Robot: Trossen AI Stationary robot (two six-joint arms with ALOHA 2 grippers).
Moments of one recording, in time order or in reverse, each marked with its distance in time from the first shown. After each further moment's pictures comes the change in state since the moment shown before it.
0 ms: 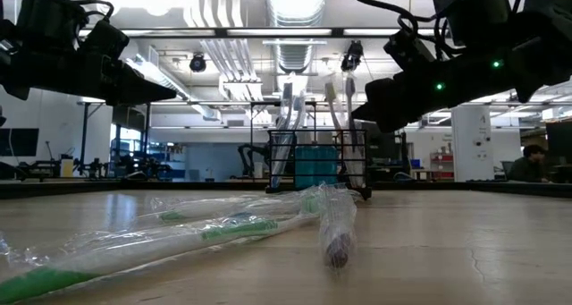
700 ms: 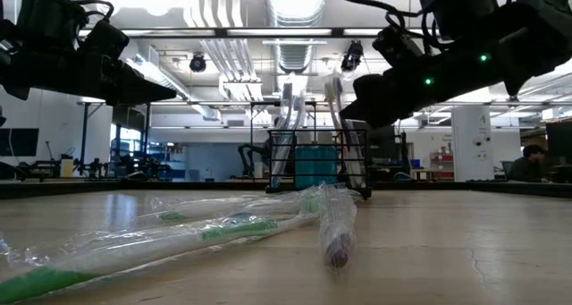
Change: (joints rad) left arm 0.000 0.000 0.000 0.000 0.000 -0.002; right arm -0.001 -0.001 0.073 -0.120 -0.007 0.046
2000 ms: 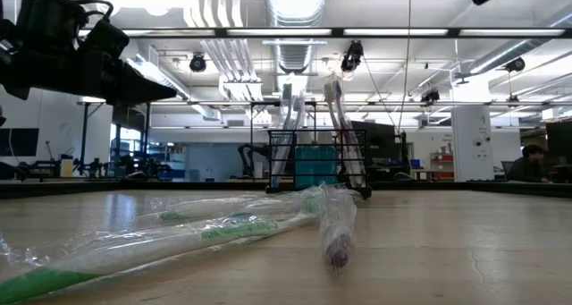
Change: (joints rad) left arm 0.000 0.000 0.000 0.004 0.000 -0.023; right arm 0.510 -0.547 0.272 -1.049 0.013 0.356
